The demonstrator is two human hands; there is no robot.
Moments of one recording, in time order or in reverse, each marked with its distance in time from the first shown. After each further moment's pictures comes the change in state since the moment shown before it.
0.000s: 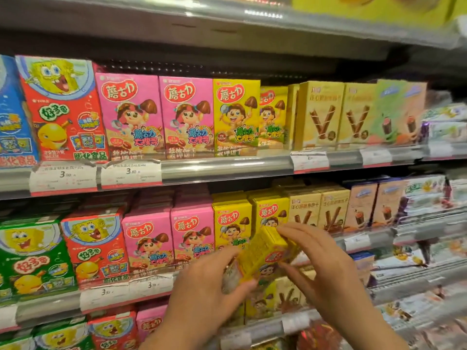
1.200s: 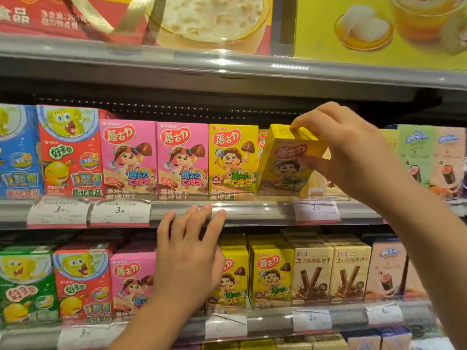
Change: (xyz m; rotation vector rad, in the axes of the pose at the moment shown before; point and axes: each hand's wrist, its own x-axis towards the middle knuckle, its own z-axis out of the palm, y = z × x) left_hand 0.110 -0.005 -0.006 0.749 0.469 0.126; right_hand 0.225 0.051 -0.113 -0.361 0.092 -0.321
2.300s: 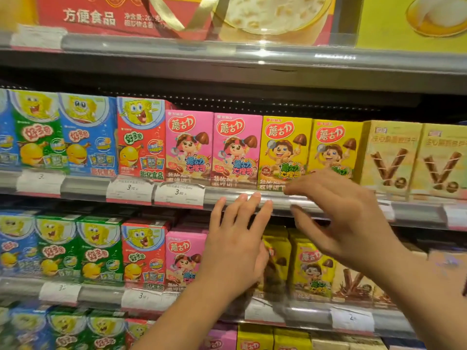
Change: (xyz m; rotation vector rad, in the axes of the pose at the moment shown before) left_hand -0.005 -0.004 -0.022 -0.051 -0.238 0.020; right_hand -0.045 -0.089 0.048 0.332 0.052 -0.184
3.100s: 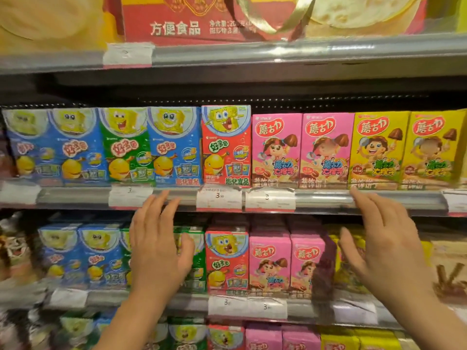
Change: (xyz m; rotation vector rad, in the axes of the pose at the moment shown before) left_hand -0.106 -0.250 -0.050 -0.057 0.247 -0.300; right_hand -0.001 -0.085 0.108 -0.277 0.057 0.482
